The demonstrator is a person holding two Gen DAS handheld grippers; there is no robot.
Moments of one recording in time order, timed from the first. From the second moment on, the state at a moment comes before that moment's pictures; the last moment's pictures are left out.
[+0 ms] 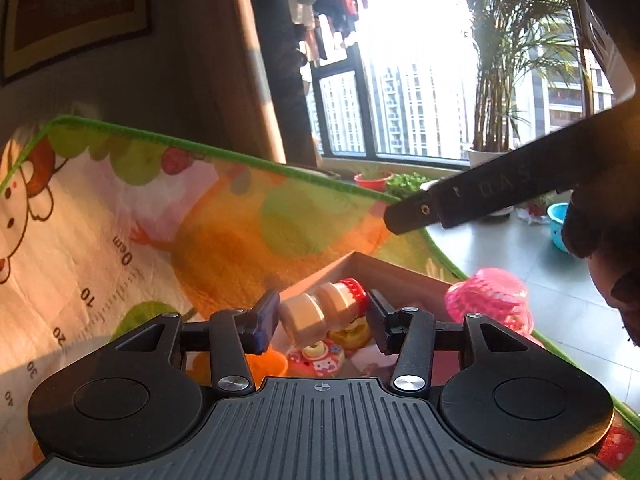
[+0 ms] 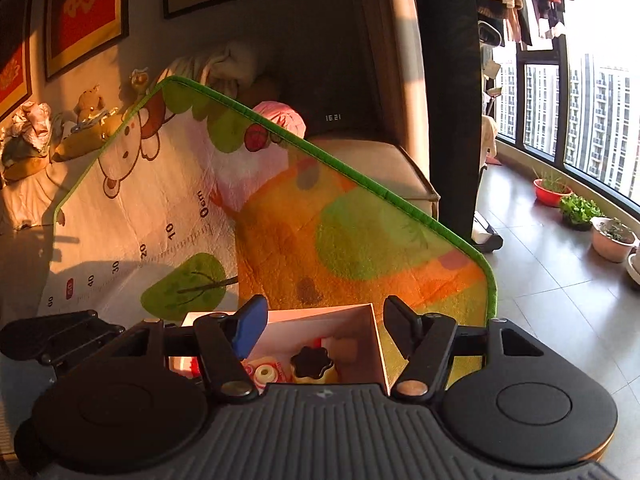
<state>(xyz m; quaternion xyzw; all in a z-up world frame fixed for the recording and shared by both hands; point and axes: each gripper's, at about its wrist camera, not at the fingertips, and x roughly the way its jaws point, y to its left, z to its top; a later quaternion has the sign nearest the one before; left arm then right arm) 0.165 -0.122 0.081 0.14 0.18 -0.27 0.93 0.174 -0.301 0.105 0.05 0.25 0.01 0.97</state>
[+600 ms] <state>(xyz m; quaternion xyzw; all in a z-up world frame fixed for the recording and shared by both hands) 0.155 -0.111 0.058 0.12 0.21 -0.30 0.92 0.043 -0.392 0.078 0.07 0.26 -0.11 0.96</state>
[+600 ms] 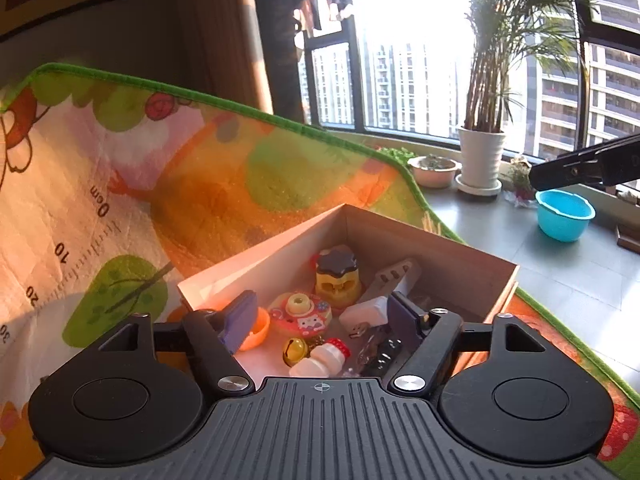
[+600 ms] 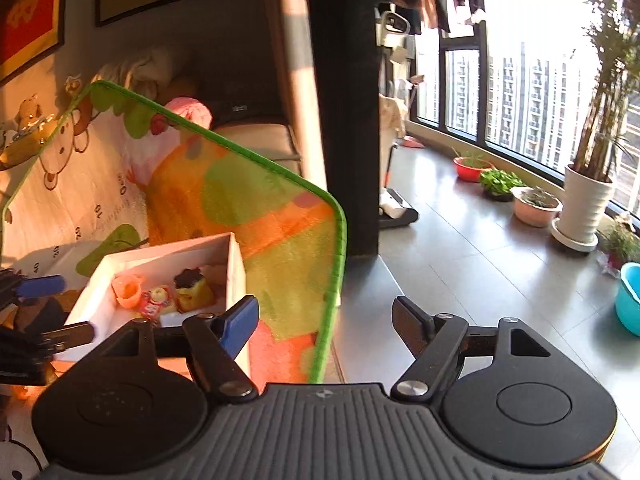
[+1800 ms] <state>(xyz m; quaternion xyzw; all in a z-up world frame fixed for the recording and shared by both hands) 0.091 -0.183 -0.012 0.06 0.34 -0.36 0.87 0.172 -0.536 -0.444 0.16 0.60 -0.24 0.75</state>
